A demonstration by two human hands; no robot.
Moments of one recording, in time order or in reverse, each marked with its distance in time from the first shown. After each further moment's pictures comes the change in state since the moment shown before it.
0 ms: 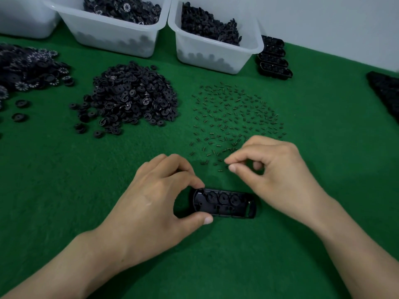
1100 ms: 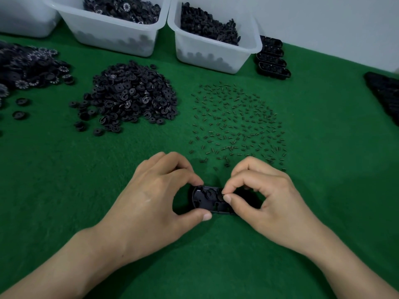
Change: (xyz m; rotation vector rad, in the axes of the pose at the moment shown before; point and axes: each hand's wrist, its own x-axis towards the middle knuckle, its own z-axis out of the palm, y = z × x) left_hand 0.000 0.001 0.000 -0.003 0.013 -0.001; right_hand -0.032 -0.004 0.015 0.167 -0.043 -0.054
